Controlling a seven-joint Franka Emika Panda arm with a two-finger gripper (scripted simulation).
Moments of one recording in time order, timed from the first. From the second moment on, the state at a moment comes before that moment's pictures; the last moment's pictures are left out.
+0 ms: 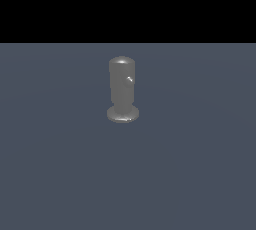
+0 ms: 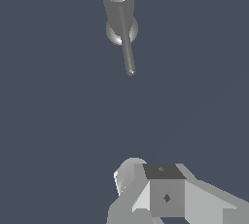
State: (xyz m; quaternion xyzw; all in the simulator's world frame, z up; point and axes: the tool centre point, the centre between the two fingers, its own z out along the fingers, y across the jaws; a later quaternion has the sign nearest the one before) arm -0.265 -0.008 0.482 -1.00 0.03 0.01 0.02
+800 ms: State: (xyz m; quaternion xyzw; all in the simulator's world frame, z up) arm -0.248 0.000 0.441 -1.00 0.02 0.01 0.02
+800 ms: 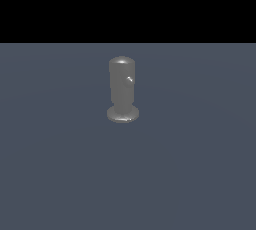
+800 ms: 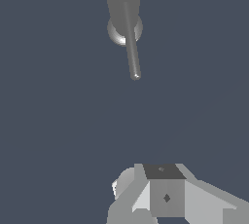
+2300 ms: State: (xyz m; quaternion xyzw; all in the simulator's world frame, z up) arm -0.158 0.046 0.239 -1.00 -0.04 0.00 0.00
